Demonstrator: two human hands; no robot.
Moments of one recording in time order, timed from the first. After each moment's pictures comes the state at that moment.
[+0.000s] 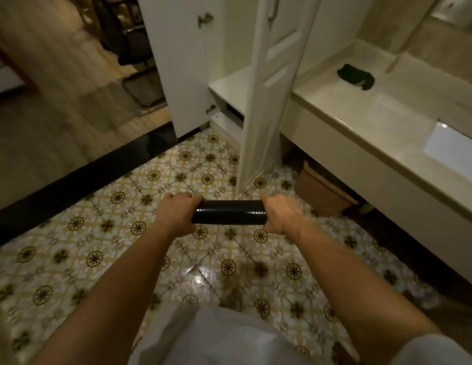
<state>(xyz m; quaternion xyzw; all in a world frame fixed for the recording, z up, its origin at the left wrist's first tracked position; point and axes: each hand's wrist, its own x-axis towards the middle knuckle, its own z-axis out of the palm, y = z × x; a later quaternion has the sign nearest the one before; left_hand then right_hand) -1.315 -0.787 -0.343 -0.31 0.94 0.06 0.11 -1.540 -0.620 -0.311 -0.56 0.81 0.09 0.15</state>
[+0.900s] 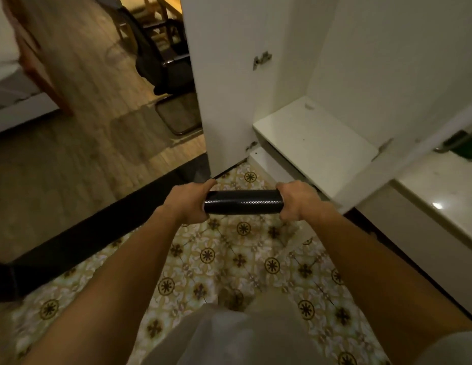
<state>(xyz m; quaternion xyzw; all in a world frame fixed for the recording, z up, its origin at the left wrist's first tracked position) -1.420 -1.224 -0.304 -0.31 0.94 0.14 0.09 -1.677 -1.079 -0.309 -0.58 0.79 0.08 0.16</state>
